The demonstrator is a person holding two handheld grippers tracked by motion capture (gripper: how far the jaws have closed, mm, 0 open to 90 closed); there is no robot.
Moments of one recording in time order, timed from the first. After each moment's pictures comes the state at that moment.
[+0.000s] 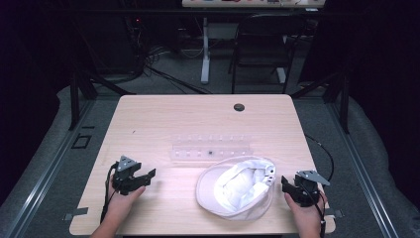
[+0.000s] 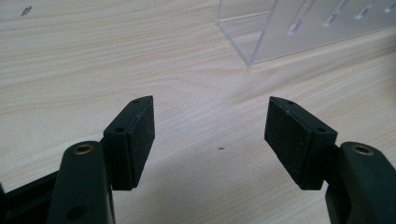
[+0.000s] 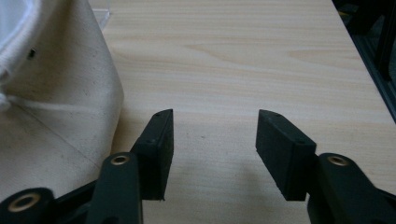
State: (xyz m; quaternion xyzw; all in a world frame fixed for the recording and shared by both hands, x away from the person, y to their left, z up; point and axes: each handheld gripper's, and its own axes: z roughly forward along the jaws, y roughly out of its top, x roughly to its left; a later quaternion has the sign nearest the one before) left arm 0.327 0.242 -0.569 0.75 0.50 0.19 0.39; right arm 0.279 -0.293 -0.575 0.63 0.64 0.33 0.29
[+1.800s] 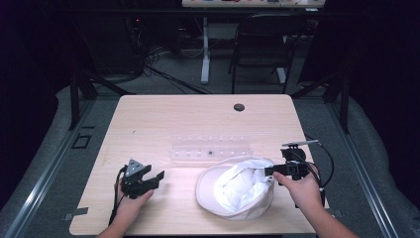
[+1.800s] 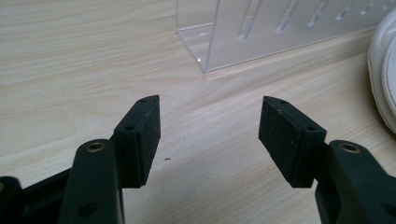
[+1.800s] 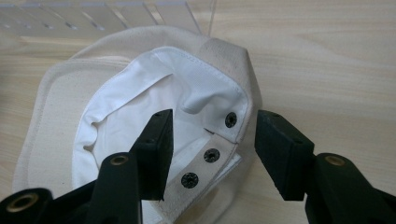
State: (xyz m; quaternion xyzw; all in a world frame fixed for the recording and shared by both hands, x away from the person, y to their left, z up) left arm 0.317 0.217 -0.573 0.75 0.48 0.19 0.42; right arm 0.322 -0.250 -0.478 0.66 0.70 0.26 0.05
